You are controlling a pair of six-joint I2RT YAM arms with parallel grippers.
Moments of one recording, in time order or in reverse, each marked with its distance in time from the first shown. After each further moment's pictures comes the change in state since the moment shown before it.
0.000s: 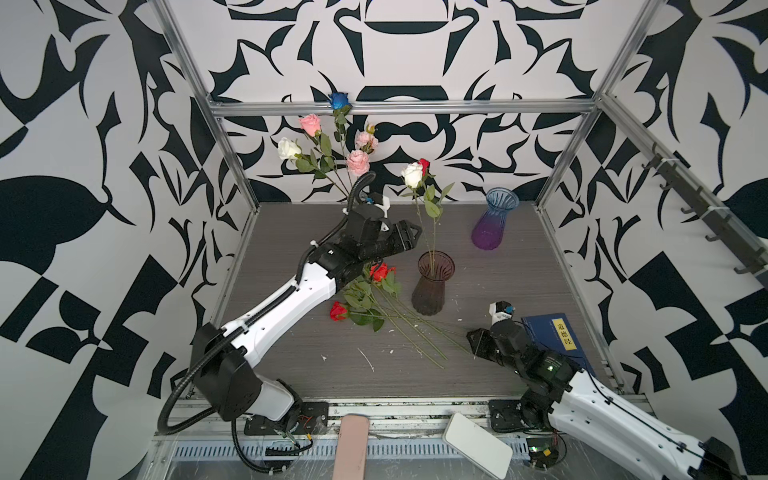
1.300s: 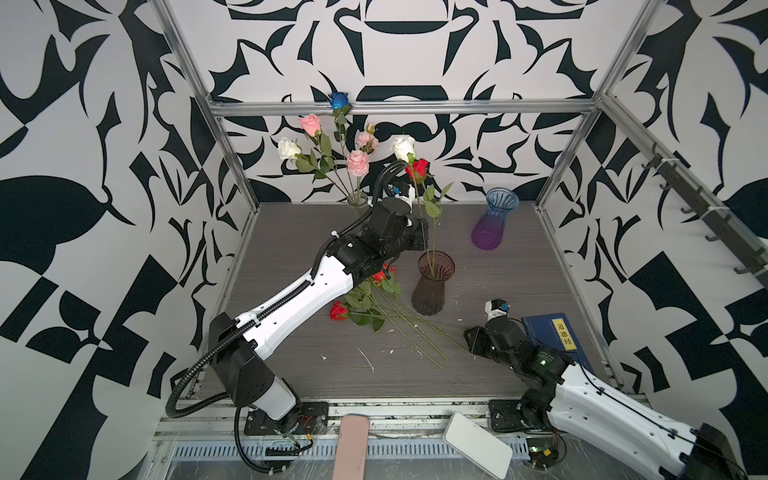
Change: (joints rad) left arm -0.141 0.154 0.249 -0.095 -0.181 0.215; right arm 0.000 0.087 0.009 0.062 -0.001 -0.008
